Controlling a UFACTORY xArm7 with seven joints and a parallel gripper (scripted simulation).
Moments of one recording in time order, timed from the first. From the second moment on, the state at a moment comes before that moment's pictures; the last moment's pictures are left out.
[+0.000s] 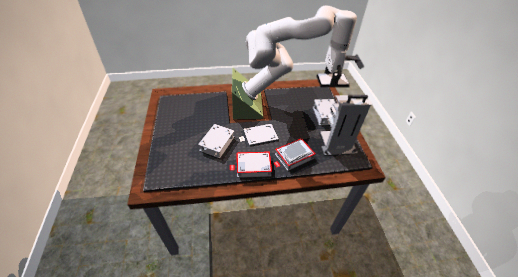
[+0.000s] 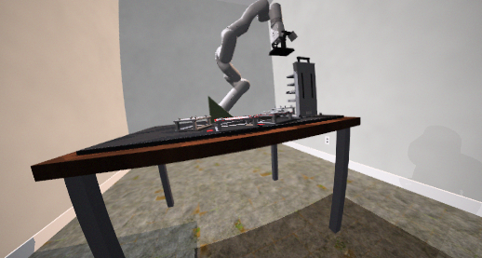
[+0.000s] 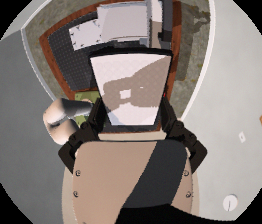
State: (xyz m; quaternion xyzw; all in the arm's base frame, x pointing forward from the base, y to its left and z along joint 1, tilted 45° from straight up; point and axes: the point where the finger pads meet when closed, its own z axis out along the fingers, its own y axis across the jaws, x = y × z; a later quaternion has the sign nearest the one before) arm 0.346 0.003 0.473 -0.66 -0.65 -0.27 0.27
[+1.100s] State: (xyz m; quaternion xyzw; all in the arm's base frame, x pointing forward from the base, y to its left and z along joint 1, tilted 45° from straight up) arm 0.434 -0.078 0.394 -0.65 -0.65 -0.27 0.27
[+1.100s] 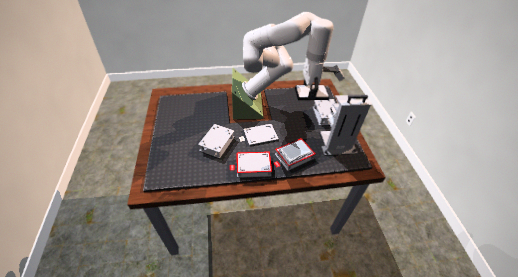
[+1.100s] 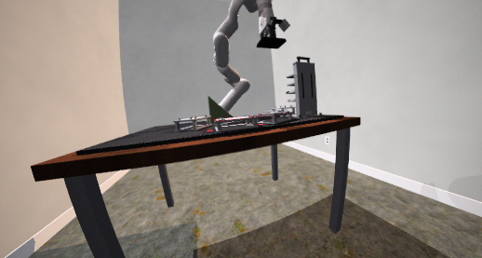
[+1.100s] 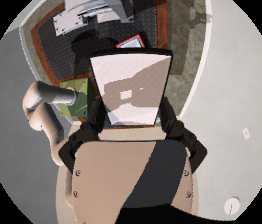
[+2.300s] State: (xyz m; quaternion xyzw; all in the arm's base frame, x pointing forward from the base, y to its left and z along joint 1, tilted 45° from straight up) arm 0.488 -0.184 0.289 -0.65 -0.65 -0.27 0.27
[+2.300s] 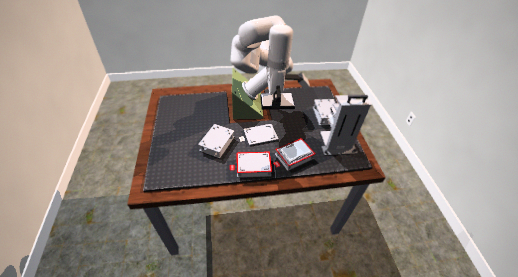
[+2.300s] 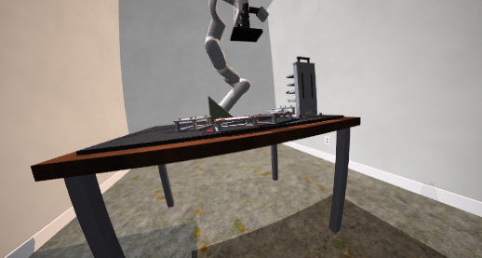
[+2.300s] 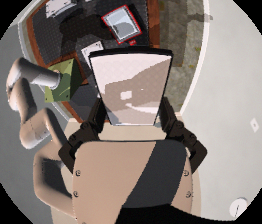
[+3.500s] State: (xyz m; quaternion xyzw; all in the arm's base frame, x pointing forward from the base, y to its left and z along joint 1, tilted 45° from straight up) arm 0.504 -0.235 0.221 -0.65 -0.65 -0.27 0.27
